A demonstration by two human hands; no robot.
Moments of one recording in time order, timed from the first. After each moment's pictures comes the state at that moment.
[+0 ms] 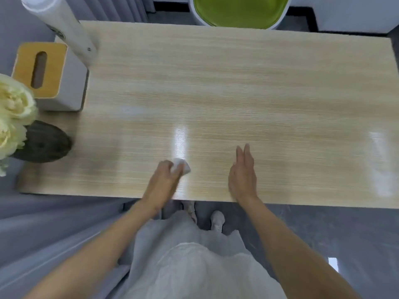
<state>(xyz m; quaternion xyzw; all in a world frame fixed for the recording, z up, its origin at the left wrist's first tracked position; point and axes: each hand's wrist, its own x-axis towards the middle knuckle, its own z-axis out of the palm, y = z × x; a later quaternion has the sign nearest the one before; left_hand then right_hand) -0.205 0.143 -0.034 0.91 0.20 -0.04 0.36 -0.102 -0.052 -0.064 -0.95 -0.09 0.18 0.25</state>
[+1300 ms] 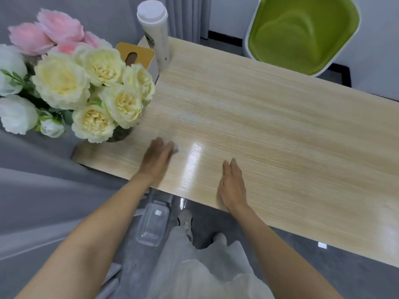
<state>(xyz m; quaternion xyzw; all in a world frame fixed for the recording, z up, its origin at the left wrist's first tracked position) -0.243 0.284 -0.054 0.92 0.31 0.01 0.25 -0.153 0.055 -0.045 -0.92 -0.26 0.21 0.20</state>
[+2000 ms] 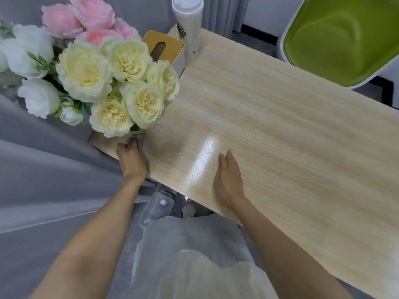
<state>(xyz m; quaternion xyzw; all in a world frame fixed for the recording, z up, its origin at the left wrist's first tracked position) -0.302 0.316 -0.063 0.77 0.59 0.12 0.19 -0.137 0.108 -0.057 -0.88 -0.35 0.25 0.20</state>
